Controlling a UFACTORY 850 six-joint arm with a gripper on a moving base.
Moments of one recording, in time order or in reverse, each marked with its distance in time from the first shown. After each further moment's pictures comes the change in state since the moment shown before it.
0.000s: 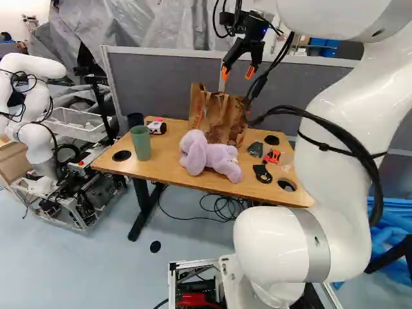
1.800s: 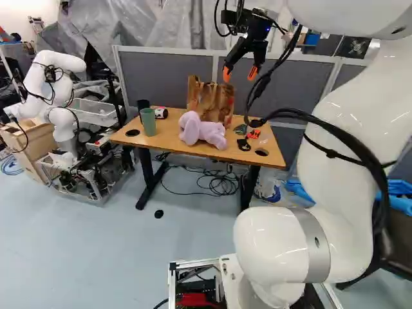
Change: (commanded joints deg) arm -0.3 2.6 3.0 0.0 0.2 0.1
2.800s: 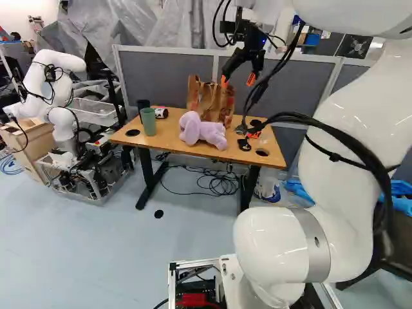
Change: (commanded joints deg) arm 0.9 2.0 7.4 -1.0 10.5 3.3
